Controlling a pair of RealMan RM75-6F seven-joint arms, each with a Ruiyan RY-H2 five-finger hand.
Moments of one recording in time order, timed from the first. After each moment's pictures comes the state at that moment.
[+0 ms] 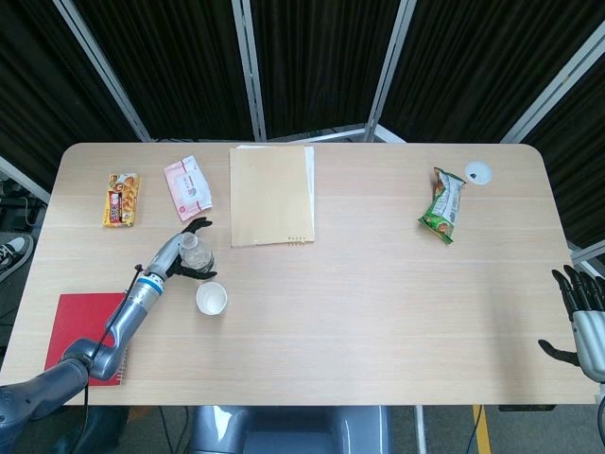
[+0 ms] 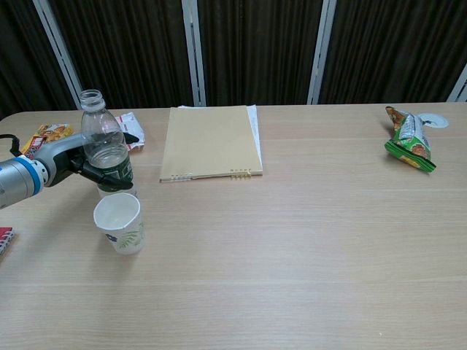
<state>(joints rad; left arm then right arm) -0.71 -1.78 -0.12 -0.75 1.44 0.79 -1.02 0.07 -1.04 0.07 -1.53 -1.45 1.42 -0.02</state>
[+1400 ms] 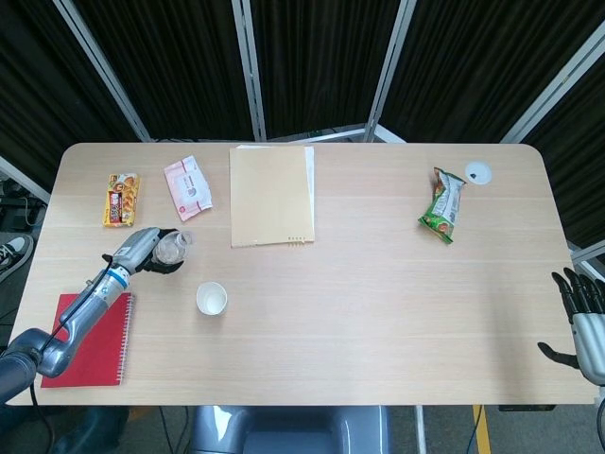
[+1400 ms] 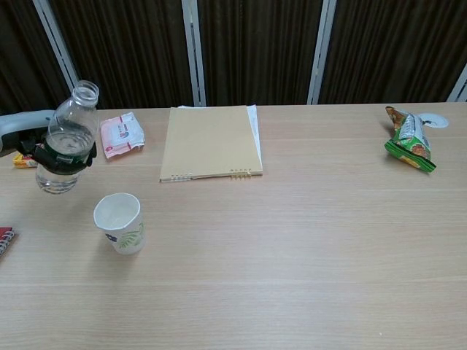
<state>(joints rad) -0.71 -1.51 -0.01 -0.92 1.52 0.81 -0.82 0.06 -1.03 0.06 -1.56 -1.45 1.44 -0.03</state>
